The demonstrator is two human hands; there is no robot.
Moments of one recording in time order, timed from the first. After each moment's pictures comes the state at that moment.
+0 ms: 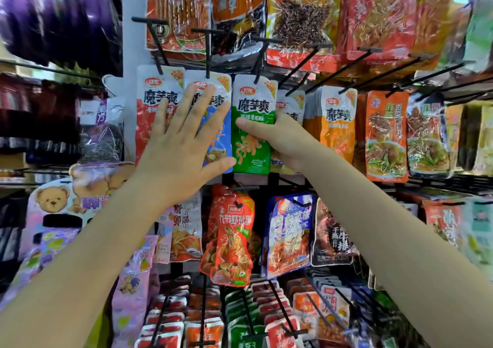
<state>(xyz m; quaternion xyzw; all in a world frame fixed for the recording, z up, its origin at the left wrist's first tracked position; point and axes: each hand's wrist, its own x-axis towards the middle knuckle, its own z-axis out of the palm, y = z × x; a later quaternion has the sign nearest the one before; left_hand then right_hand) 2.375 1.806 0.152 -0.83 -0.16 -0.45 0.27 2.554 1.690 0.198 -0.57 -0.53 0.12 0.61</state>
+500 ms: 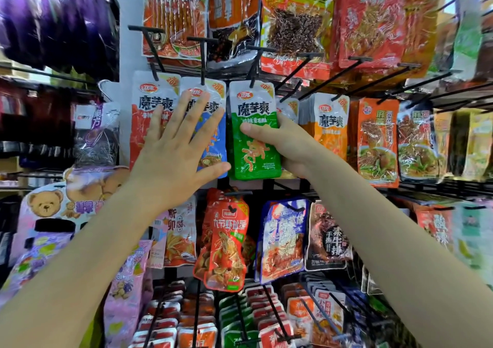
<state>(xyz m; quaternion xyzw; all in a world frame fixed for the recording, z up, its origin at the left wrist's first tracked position) 2.377 1.806 0.151 -0.84 -0.17 -0.45 0.26 2.558 1.673 0.199 -0.54 -0.54 0.18 0.63</state>
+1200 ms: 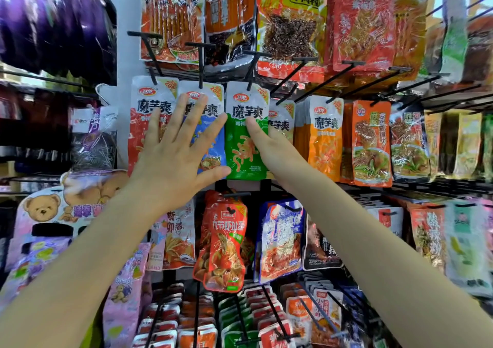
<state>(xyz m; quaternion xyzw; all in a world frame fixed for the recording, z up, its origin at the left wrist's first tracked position) 2.377 1.805 0.150 -0.83 -0.17 -0.45 0.28 2.530 1.678 0.180 -0.65 -0.49 0.01 0.59</state>
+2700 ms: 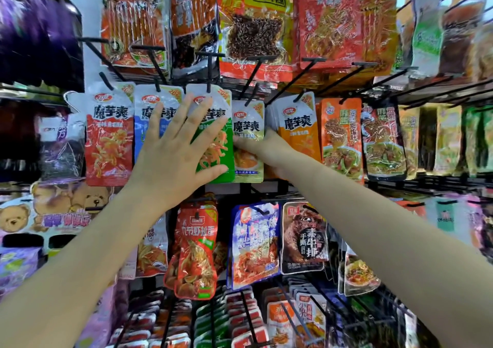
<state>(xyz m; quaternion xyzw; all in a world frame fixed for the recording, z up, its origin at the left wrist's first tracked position) 2.428 1.778 0.161 -0.78 -0.13 -0.50 0.37 2.608 1.671 0.193 -0.63 -0.49 0.06 0.60</state>
